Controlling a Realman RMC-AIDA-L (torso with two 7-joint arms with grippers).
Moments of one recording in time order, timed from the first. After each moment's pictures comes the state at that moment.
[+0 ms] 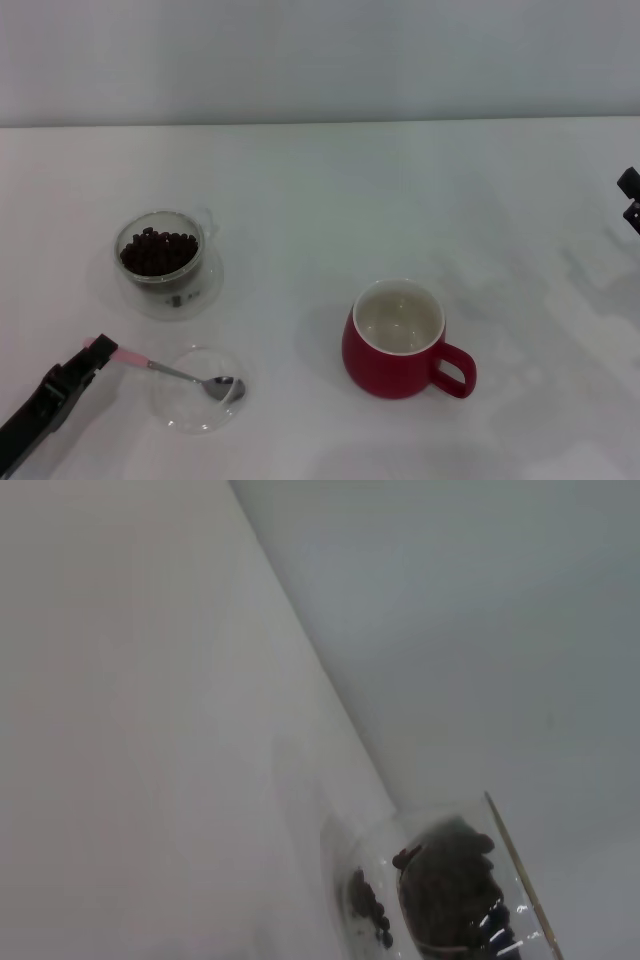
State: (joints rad) left arm -0.29 -2.07 1.01 -0.04 1.01 1.31 -1.51; right arm 0.27 2.01 -0.26 -0.08 -1.46 -1.62 0.32
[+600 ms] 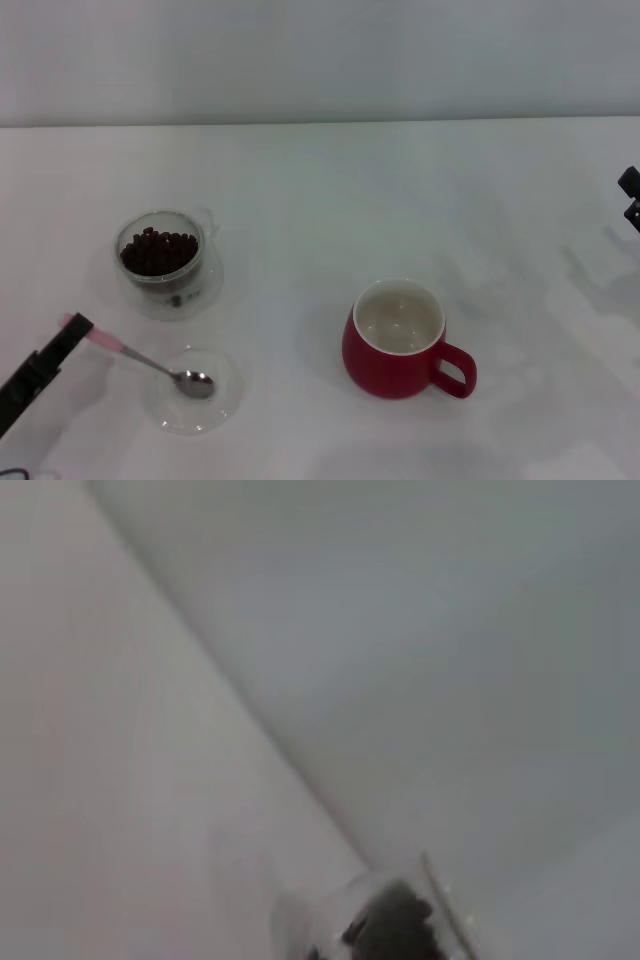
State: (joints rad) left arm -0.24 -2.08 1.00 0.06 1.00 1.35 -1.39; right arm 0.27 2.01 -0.26 -0.08 -1.46 -1.62 0.32
